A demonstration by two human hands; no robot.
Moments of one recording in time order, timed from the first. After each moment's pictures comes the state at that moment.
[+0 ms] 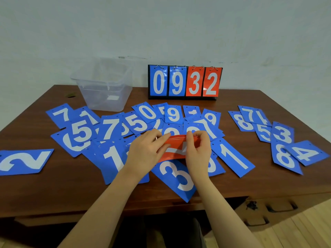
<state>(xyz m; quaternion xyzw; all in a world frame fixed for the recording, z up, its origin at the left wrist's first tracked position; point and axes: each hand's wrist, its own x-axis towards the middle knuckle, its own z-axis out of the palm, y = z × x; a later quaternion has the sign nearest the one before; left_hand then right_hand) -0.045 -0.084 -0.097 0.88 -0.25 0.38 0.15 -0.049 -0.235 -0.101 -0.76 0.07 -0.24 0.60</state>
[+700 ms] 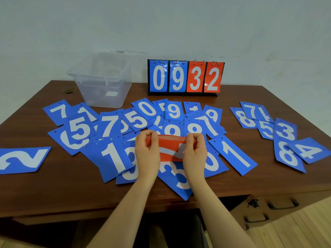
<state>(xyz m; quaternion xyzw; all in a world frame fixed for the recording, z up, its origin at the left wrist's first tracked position) -0.052 -0.122 -0.109 0.73 0.14 0.21 0.63 -0.051 -0.225 -0.110 -0.75 0.10 -0.19 0.62</state>
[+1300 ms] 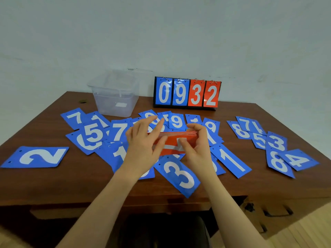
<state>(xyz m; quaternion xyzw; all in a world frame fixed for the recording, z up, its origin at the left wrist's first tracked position) -0.086 -0.065 -0.063 0.88 -0.15 0.40 0.22 -0.095 -0.225 -0.050 -0.76 -0.13 -0.15 0.62</state>
